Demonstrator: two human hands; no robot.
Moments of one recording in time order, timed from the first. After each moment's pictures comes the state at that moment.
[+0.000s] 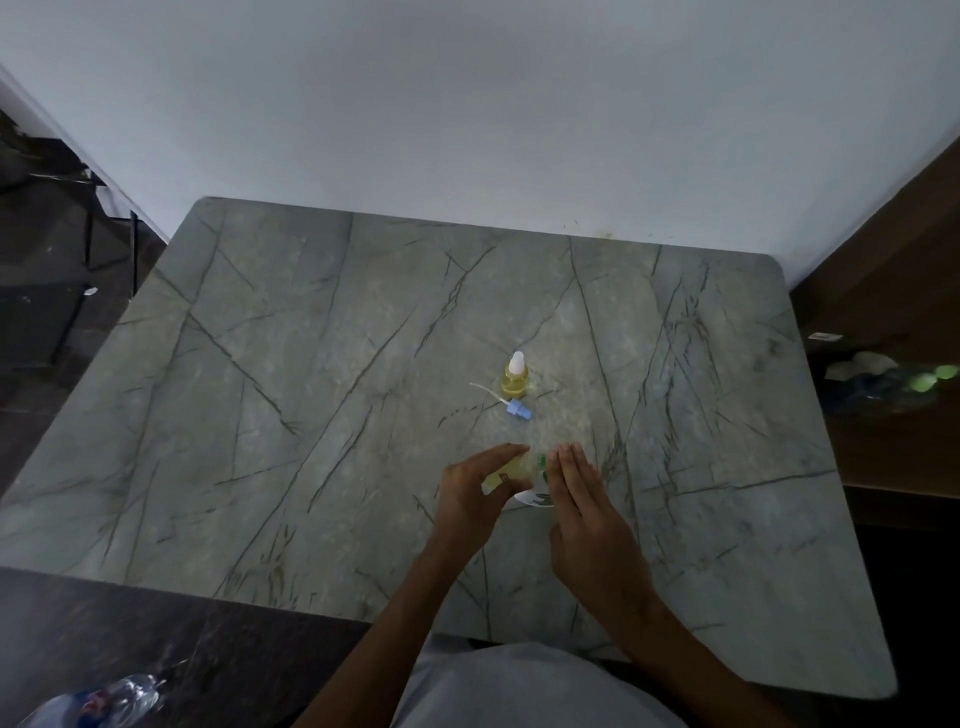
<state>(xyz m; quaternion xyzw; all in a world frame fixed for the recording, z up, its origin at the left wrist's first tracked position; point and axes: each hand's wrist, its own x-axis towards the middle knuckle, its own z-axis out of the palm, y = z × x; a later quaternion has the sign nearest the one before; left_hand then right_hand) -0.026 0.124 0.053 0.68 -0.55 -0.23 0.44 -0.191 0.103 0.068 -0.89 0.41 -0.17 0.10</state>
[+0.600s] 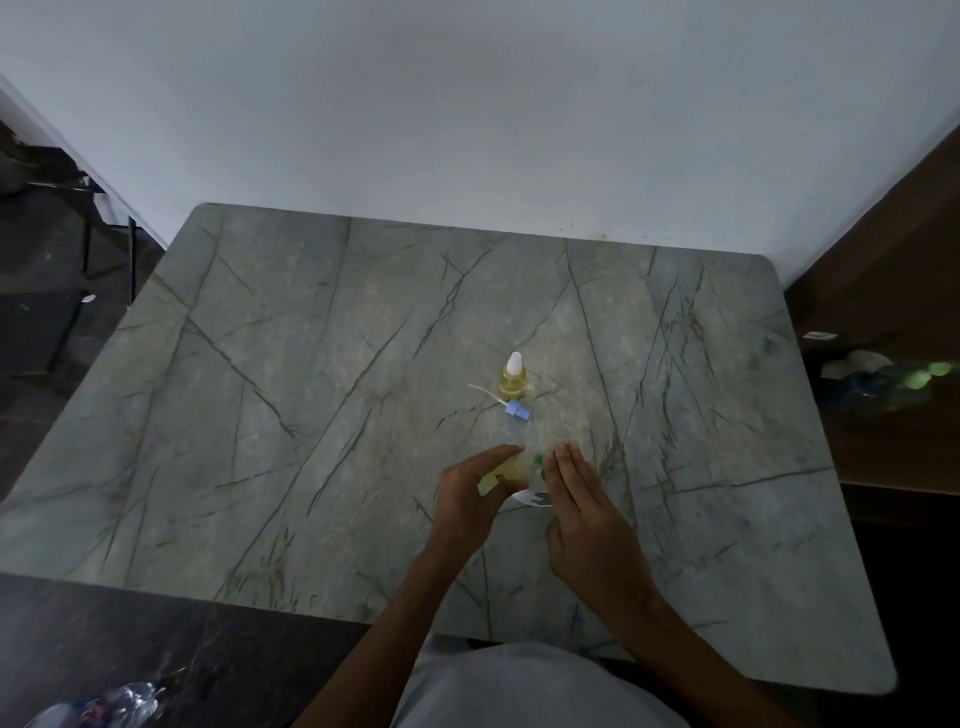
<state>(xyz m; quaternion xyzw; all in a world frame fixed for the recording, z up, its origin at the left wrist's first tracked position) -0.025 0.127 0.053 0.69 -0.55 -0.23 0.42 -0.191 0.103 0.071 -0.89 0.41 -0.16 0.10</state>
